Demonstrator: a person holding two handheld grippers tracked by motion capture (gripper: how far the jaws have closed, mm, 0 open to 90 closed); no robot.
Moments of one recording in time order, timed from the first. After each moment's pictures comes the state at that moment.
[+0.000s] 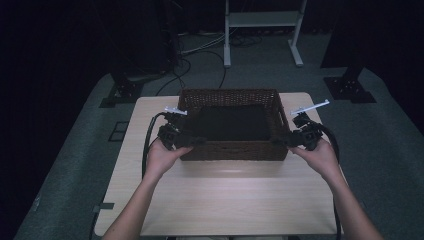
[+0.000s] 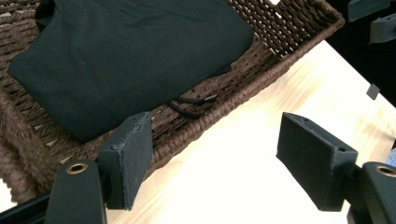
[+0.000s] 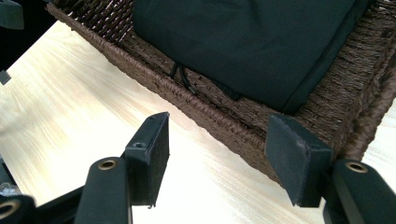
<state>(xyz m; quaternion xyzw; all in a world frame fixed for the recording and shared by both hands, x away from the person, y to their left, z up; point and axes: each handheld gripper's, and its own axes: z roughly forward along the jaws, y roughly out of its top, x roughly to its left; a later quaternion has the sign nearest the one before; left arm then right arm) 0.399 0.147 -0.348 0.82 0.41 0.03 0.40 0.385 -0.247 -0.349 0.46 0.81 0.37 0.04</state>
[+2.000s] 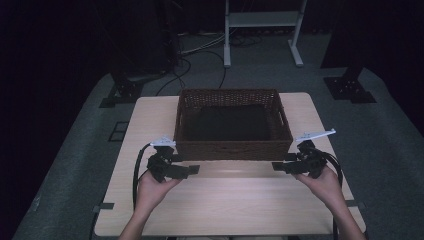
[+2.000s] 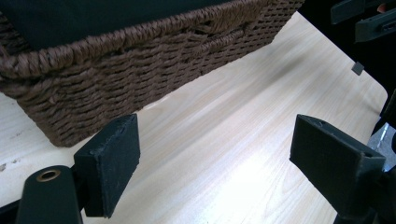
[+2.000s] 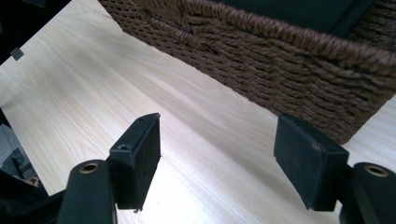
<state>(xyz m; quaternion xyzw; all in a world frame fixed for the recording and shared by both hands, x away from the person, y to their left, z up) 0.326 0.174 -0.387 0.80 0.41 0.03 0.43 0.331 -0.255 -0.392 0.45 0.80 0.39 0.03</state>
